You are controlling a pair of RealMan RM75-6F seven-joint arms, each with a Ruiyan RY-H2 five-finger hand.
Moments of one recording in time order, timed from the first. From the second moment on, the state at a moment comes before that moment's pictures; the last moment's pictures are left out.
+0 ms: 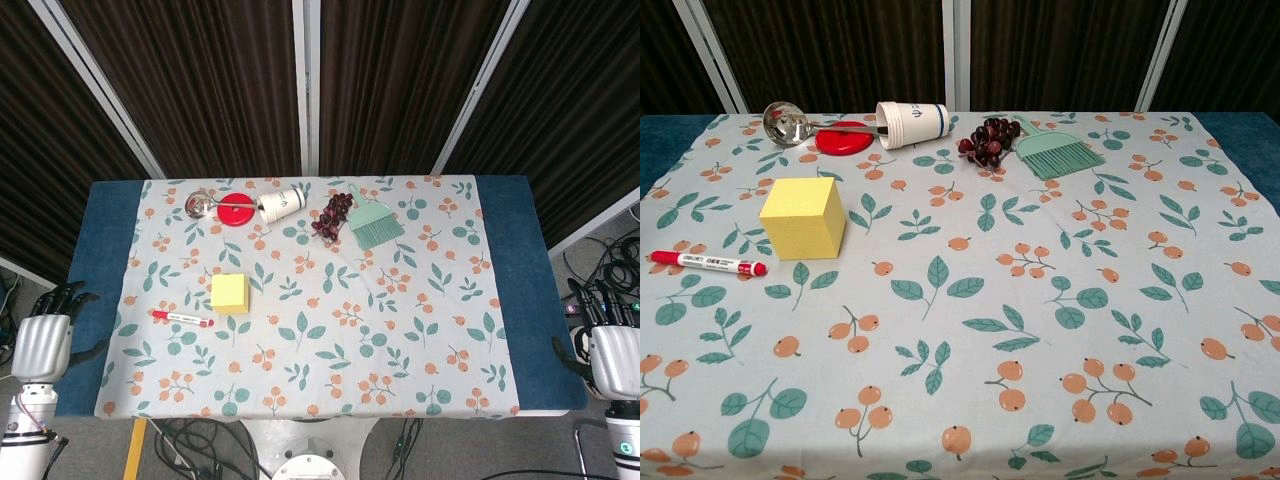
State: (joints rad) left arm -0.18 -1.26 -0.02 -1.62 1.38 1.54 0.14; right arm 0.07 -1.08 0.09 -1.61 -1.52 1.54 0.03
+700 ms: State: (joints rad) left arm -0.41 -1.44 -0.07 -1.39 1.33 1.12 0.24; right arm 0.07 -1.07 0.09 -1.62 -1.52 1.53 0.02
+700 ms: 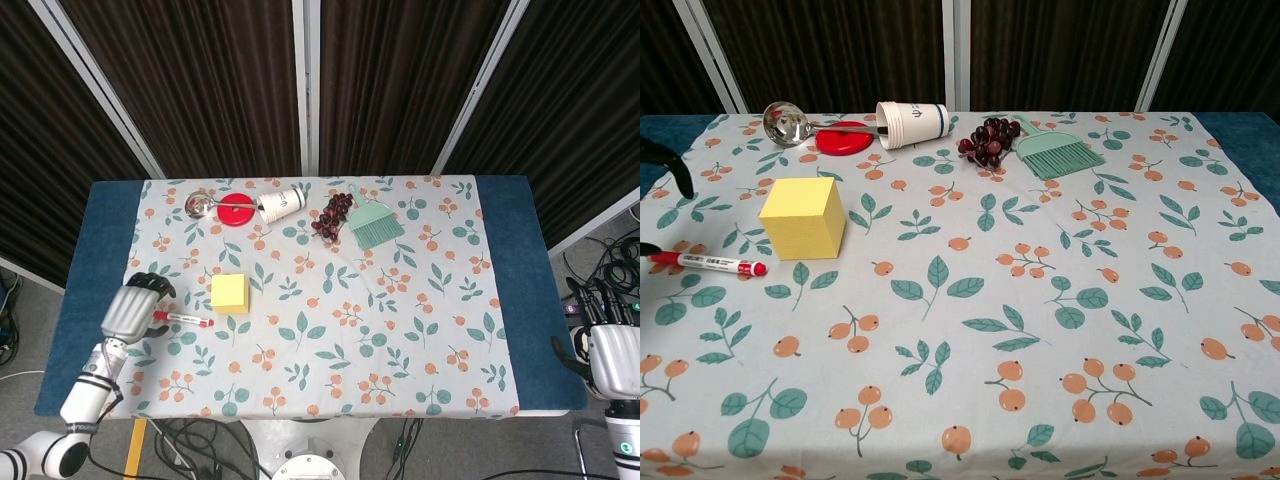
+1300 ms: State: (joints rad) left arm -0.46 -1.57 -0.10 -1.35 1.12 1.04 0.44; right arm 0.08 -1.08 0.09 -1.61 -1.51 1.51 0.04
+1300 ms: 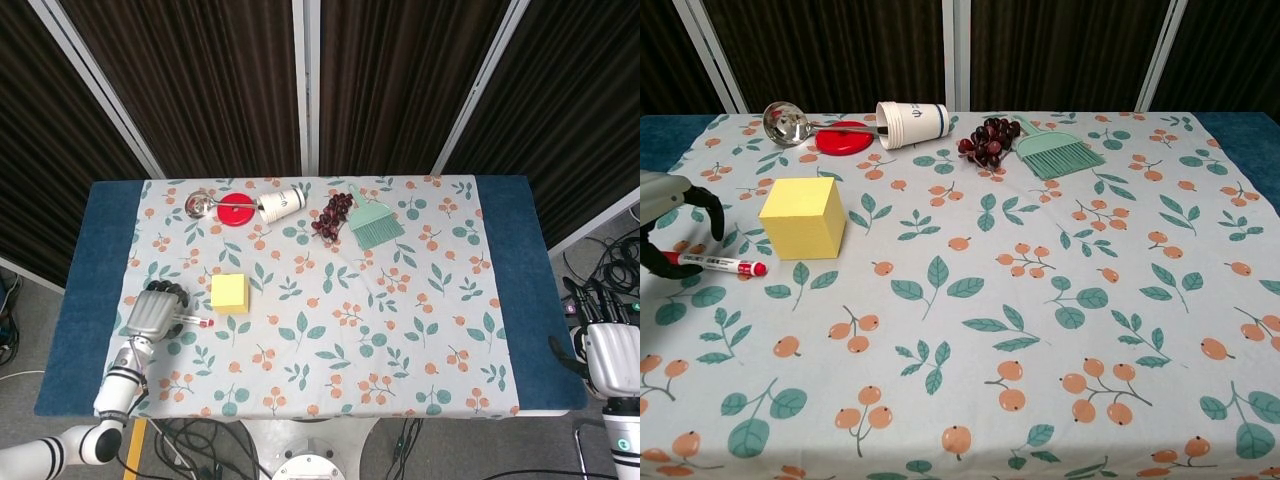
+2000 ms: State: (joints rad) left arm -0.47 -1.63 -0.10 -1.31 1.07 1.04 0.47; right arm 0.08 -1.08 0.09 -1.59 -1.50 1.50 0.06
